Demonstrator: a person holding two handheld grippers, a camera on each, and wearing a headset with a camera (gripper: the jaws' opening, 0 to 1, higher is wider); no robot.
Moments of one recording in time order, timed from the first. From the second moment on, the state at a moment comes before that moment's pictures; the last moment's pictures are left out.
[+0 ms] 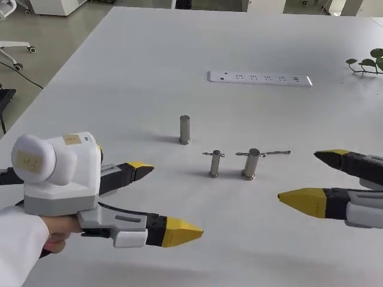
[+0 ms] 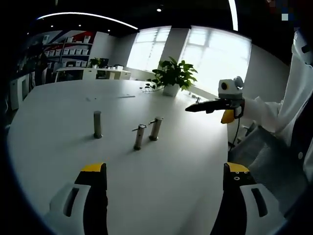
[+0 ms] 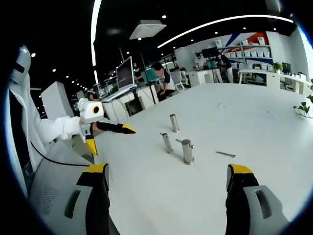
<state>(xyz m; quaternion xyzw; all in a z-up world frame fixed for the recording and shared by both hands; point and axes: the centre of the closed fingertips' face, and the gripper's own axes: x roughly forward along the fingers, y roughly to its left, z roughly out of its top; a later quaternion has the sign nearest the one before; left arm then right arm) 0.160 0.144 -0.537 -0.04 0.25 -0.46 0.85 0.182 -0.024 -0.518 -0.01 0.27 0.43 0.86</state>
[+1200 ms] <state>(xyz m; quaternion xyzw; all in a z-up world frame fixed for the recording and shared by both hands) 0.326 0.183 -0.504 -0.04 0.16 -0.32 0.93 0.153 -0.045 -0.517 -0.02 0.27 0.38 0.88</state>
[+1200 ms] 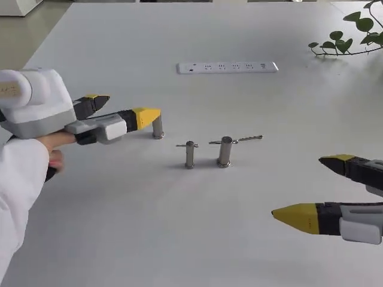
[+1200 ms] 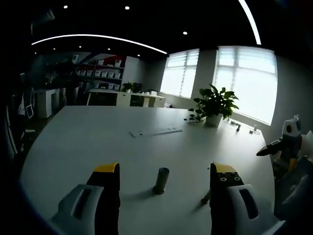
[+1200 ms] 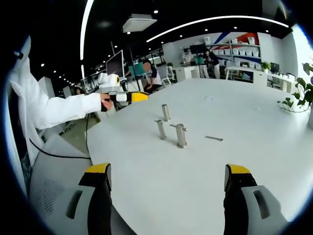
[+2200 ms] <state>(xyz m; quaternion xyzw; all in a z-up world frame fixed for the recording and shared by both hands) 0.353 0.145 -0.567 0.04 0.26 -0.33 0.91 0.140 -0.041 -0.524 -0.01 0.29 0.40 0.87</state>
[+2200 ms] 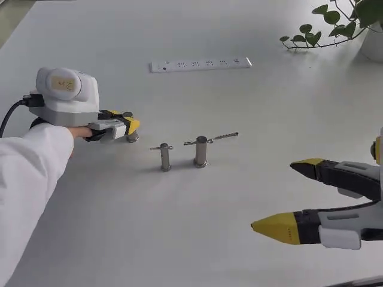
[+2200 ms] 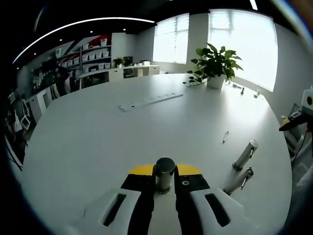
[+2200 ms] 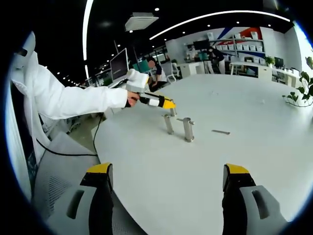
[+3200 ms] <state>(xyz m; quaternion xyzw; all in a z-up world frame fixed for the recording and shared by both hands) 0.286 0.116 -0.450 0.13 0.17 -0.43 0.88 0.144 -0.049 -0.524 -0.02 0.29 0.40 0.87</state>
